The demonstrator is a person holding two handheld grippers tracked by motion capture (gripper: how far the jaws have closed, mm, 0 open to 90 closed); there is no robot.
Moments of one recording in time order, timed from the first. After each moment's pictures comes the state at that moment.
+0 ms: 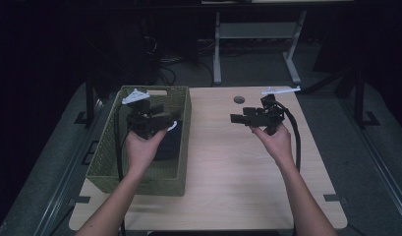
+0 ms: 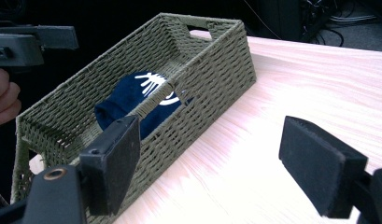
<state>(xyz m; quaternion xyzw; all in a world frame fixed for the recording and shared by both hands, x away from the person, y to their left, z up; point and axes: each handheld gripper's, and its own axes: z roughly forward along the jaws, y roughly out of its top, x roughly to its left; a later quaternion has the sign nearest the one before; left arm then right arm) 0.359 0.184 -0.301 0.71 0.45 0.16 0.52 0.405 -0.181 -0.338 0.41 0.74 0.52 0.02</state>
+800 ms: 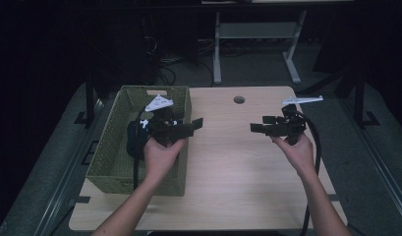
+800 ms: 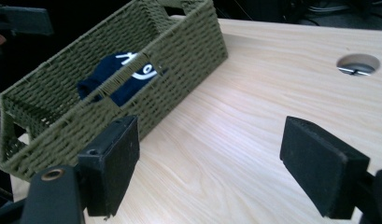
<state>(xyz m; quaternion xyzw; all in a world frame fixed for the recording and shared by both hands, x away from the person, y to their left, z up) 0.341 0.135 -0.305 0.73 0.40 0.13 0.53 0.380 -0.233 -0.351 0.43 0.75 0.50 0.03</state>
